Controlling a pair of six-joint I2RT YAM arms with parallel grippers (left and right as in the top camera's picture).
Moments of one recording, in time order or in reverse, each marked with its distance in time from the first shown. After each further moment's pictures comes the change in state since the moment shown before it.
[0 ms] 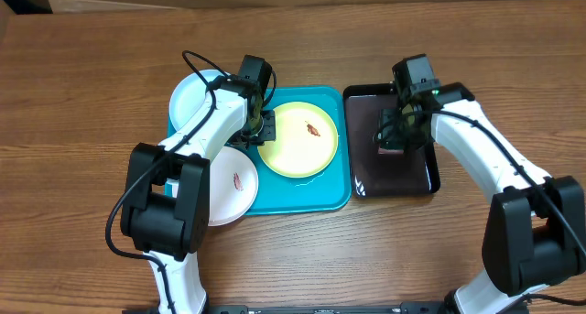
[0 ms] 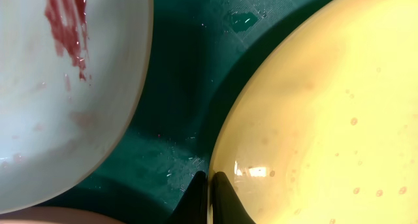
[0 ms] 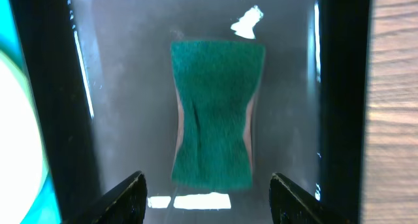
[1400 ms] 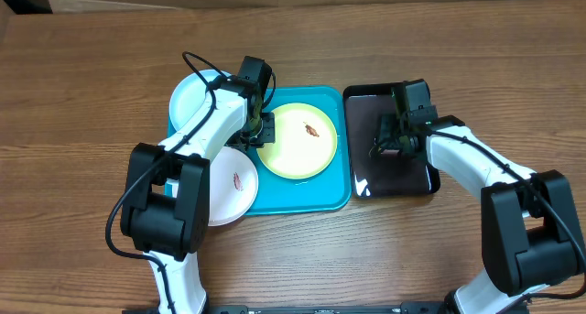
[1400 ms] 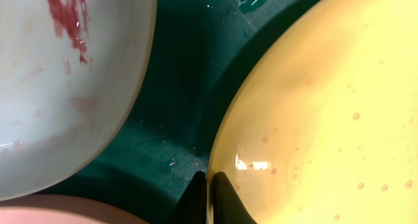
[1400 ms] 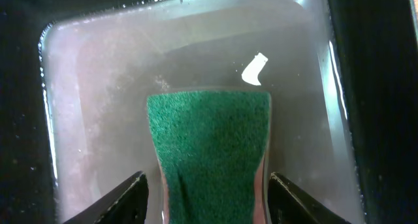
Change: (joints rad) left arm 0.000 0.000 0.001 -0.031 0.000 0.000; right arm 0.000 0.001 -0.250 0.454 0.044 0.076
